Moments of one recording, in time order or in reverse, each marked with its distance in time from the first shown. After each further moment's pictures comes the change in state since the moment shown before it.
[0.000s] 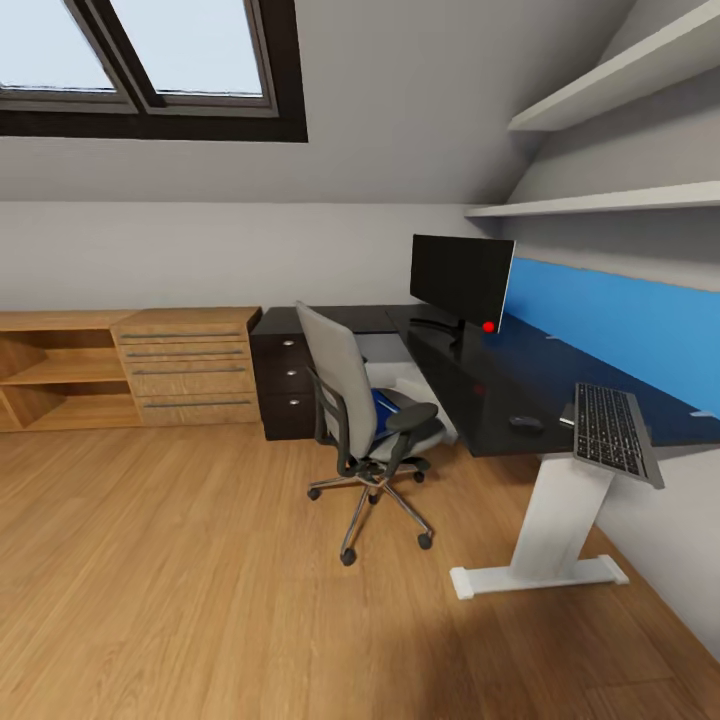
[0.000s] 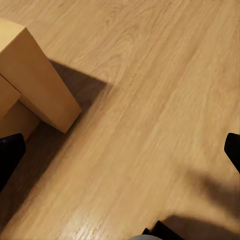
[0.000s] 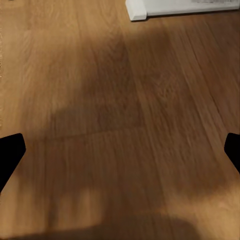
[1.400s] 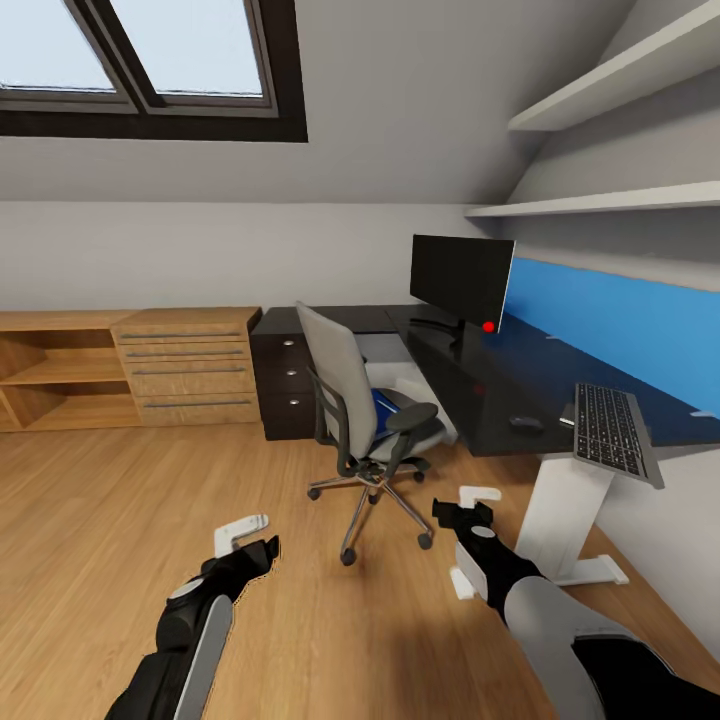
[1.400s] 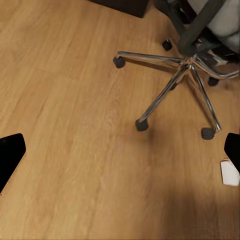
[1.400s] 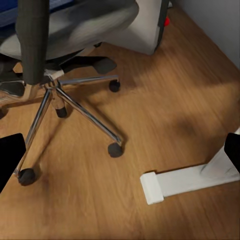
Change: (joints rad) left arm -0.206 -0.100 -0.016 -1.460 -0.103 1.552 -0.003; right arm -0.815 0.029 -0.008 -0.029 -0.034 0.617 -0.047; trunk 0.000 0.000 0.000
